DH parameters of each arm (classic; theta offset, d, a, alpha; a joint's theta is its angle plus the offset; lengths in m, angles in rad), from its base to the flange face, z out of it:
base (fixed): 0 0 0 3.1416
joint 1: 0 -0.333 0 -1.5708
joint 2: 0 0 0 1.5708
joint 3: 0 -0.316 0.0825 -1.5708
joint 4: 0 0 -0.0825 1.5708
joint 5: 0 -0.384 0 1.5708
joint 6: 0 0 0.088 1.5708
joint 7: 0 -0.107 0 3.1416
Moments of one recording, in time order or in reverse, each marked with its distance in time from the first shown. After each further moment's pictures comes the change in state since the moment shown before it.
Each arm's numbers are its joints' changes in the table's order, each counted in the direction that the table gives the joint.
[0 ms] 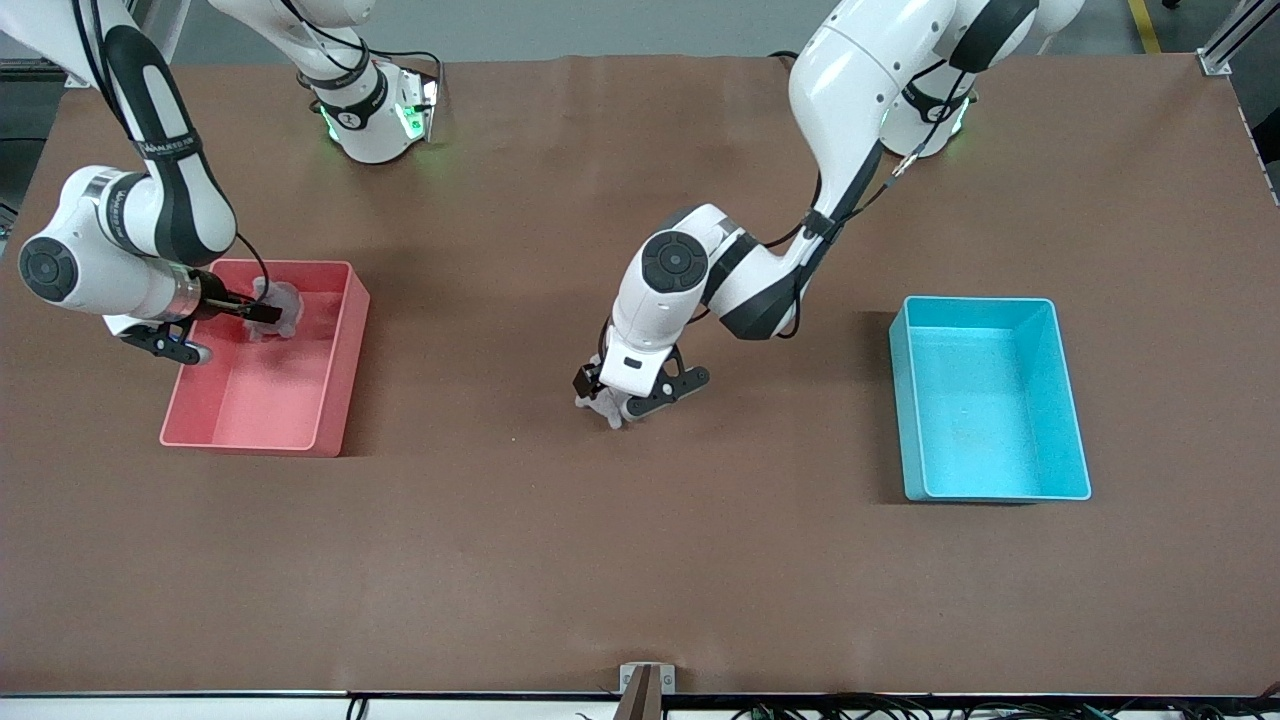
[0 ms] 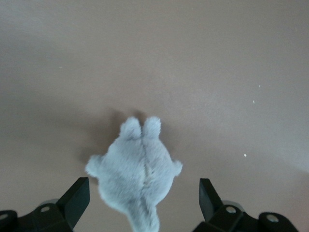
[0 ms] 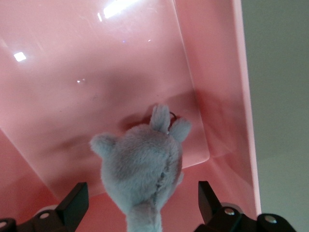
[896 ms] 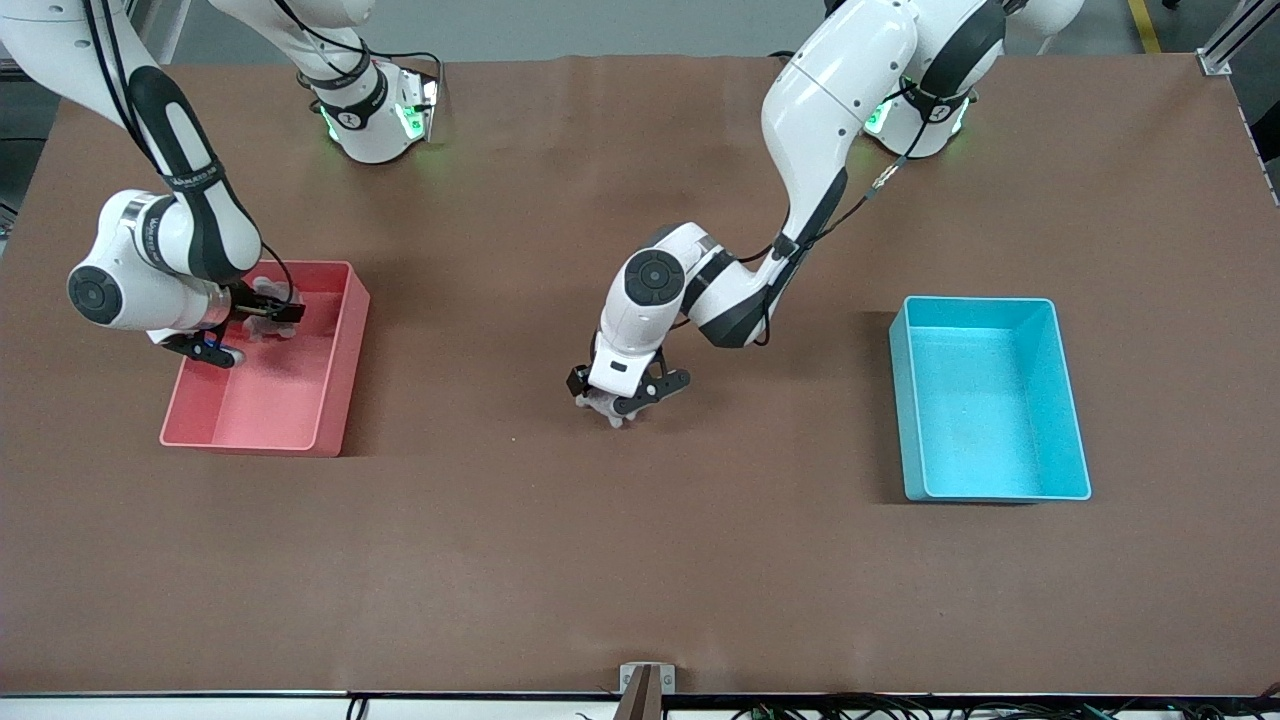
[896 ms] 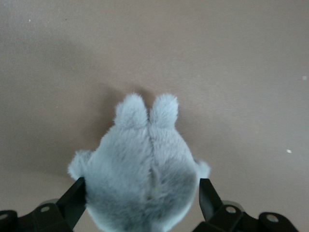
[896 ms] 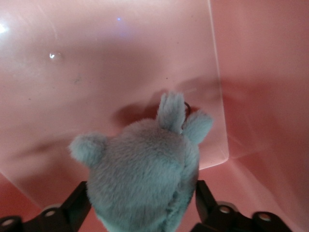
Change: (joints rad) left arm 0.039 -0.097 -0.002 0.007 0.000 -0.046 0.008; right arm 0.003 -0.093 -0.018 -0.003 -0.013 -0.011 0.004
